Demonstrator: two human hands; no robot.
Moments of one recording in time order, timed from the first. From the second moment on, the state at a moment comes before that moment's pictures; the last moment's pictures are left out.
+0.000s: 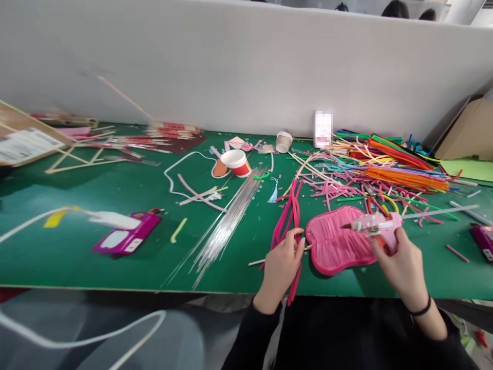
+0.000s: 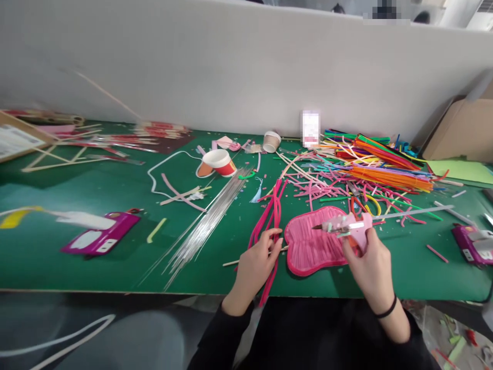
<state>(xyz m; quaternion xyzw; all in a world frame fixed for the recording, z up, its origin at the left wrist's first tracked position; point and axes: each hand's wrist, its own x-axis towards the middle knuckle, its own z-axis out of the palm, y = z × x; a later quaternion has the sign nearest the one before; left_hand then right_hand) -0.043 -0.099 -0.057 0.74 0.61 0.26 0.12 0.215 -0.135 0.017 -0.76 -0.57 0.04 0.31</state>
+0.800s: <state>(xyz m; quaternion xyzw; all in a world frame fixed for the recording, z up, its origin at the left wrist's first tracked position) -0.039 -0.103 -0.055 0.75 0.60 0.27 0.10 0.178 -0.144 -0.029 -0.68 -0.70 -0.04 0.23</state>
